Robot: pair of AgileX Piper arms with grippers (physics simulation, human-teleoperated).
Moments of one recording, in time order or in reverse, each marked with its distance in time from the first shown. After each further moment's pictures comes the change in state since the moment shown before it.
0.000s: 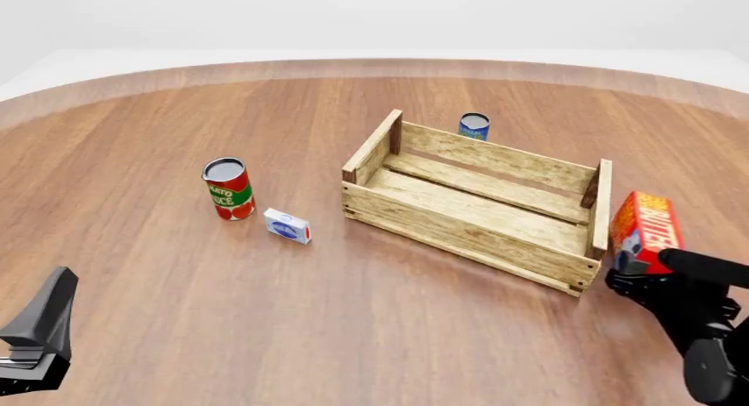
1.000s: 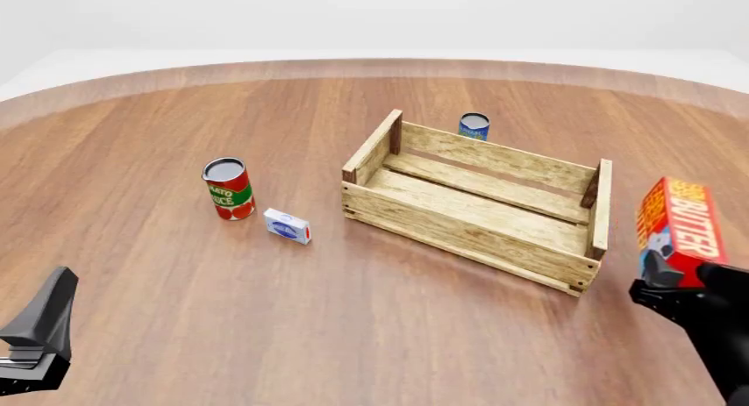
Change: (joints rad) left arm 0.000 0.000 0.000 0.000 0.000; right arm 0.006 -0.345 0.212 0.001 -0.014
